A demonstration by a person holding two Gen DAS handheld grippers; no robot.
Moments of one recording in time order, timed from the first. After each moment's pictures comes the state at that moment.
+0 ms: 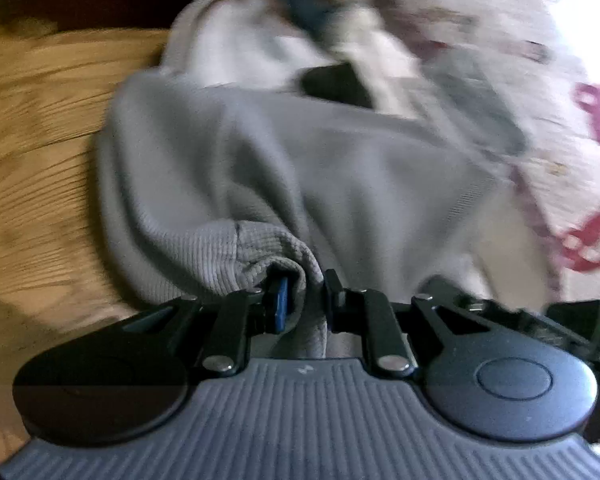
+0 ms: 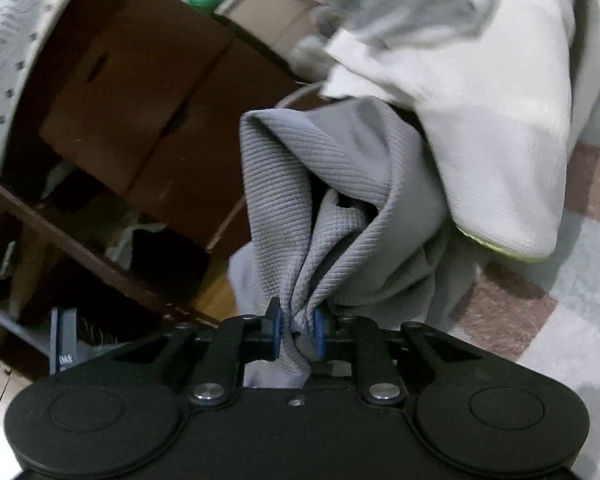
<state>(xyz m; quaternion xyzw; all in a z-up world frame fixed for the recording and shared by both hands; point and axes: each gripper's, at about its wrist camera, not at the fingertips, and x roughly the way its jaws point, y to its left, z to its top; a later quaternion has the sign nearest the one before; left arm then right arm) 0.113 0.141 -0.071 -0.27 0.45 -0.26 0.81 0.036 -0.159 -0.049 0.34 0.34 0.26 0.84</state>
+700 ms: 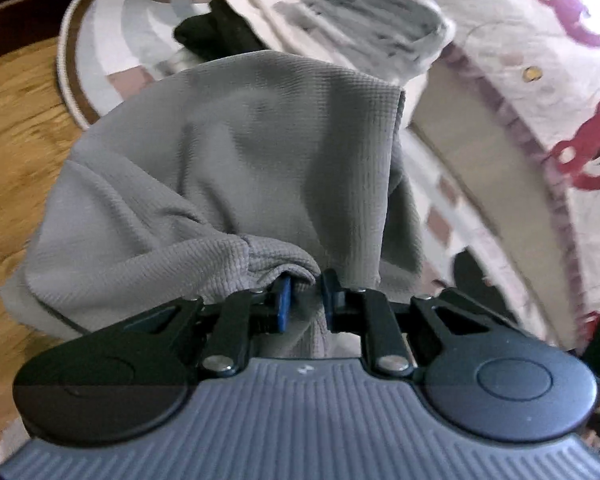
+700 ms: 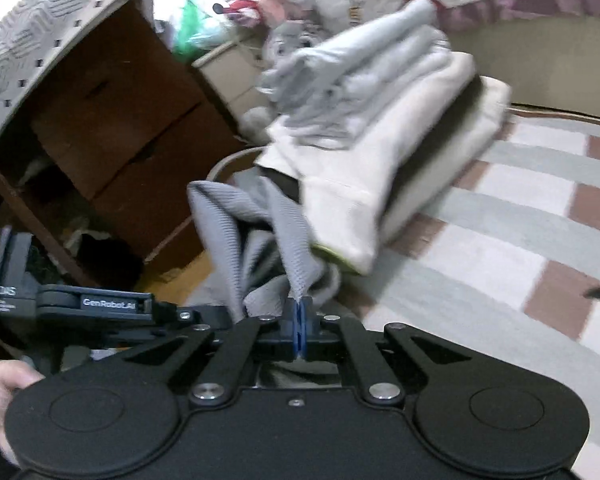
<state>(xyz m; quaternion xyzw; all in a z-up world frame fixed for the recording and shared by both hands) 0.055 0.029 -0.042 -0.15 0.49 -0.25 0.82 -0.081 -0.237 -0.021 0.25 0.31 0.11 0.91</state>
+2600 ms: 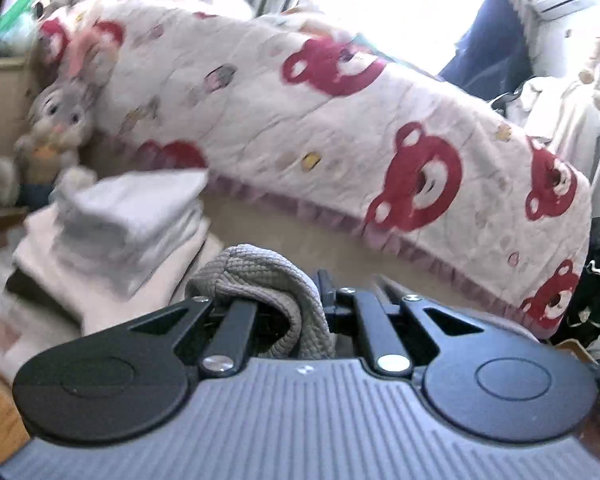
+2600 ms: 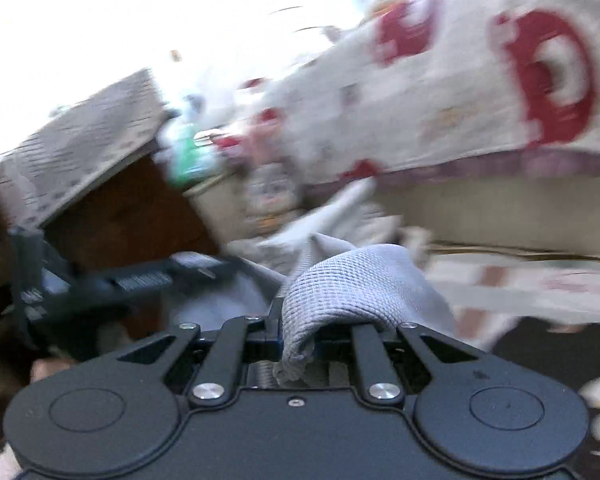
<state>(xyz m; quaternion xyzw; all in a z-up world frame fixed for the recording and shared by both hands) -0.038 -0.111 0.152 -0.07 0.22 -0.45 0.87 -0.255 -0.329 0.132 0.23 0.19 -0.04 0.95</state>
